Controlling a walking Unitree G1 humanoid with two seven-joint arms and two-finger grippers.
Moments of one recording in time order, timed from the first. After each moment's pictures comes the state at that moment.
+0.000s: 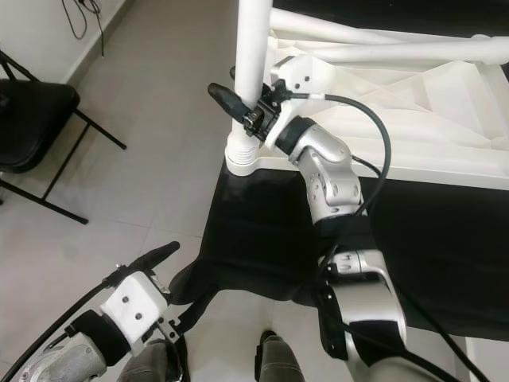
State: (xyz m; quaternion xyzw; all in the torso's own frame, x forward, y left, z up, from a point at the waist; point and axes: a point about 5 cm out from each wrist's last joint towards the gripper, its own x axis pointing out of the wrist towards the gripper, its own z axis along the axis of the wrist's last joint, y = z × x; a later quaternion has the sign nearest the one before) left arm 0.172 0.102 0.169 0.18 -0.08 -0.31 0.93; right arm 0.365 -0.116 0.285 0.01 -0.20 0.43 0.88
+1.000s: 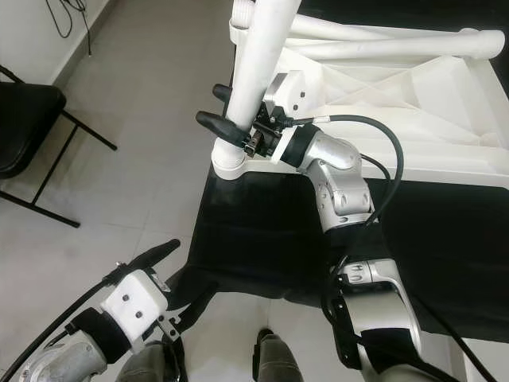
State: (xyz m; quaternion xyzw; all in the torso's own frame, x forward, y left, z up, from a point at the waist) left arm 0.172 0.102 0.169 0.18 -0.08 -0.31 0.93; right arm 0.351 -0.116 0.284 -0.10 -0.21 0.52 0.82
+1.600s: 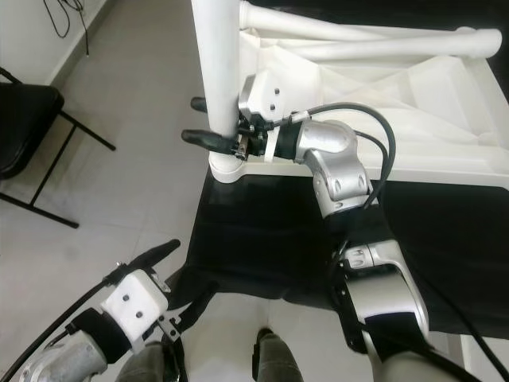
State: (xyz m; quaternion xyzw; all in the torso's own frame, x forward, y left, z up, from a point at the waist) left arm 0.172 0.101 0.170 0.18 -0.08 -0.31 0.93; right arm 0.356 -0.098 0.300 -0.18 -0.16 0.57 0.78
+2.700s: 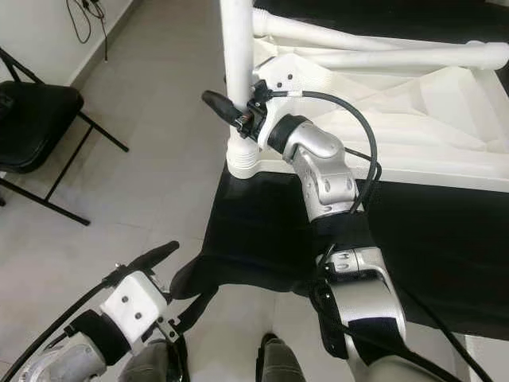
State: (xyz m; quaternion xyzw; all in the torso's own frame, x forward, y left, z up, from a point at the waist) left arm 0.173 0.103 0.170 0.18 -0.08 -0.30 0.93; right arm 0.374 -0.114 0.283 -0.04 -0.15 0.36 0.92
